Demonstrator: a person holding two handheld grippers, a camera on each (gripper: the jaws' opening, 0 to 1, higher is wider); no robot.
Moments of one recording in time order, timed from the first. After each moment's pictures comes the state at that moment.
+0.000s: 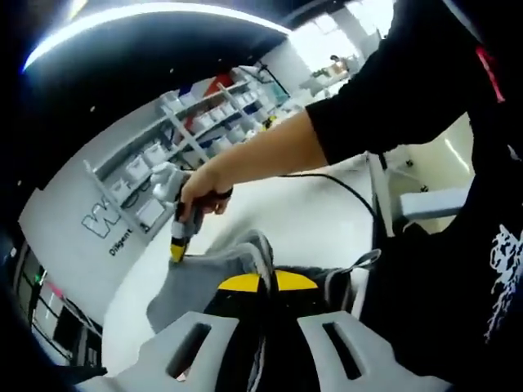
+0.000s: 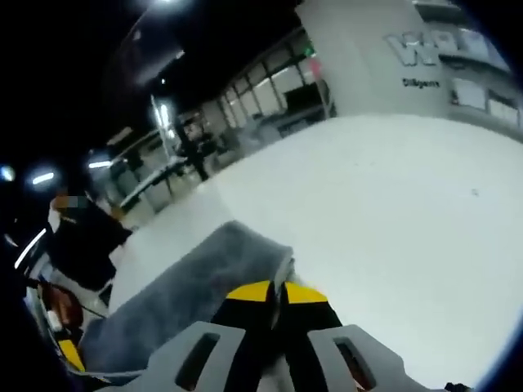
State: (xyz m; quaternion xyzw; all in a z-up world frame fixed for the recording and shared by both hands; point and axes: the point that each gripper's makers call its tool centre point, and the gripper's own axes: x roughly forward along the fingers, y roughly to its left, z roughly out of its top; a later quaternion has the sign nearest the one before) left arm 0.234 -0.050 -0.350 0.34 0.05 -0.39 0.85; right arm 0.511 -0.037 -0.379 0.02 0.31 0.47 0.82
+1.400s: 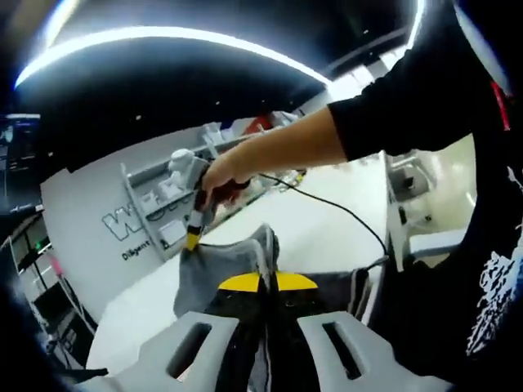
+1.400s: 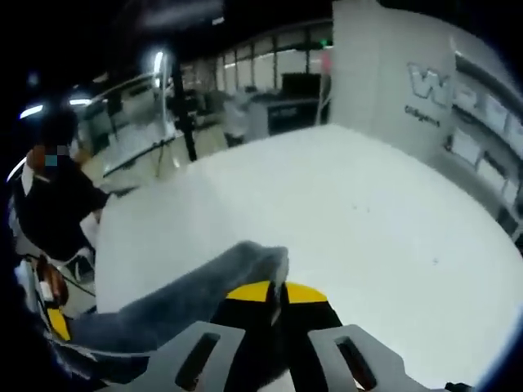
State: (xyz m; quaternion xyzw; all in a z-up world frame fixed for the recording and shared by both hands) left arm 0.220 0.038 -0.293 0.24 -0.06 -0.35 0.90; right arm 0.477 0.001 -0.306 -0.15 0.32 0.41 0.84
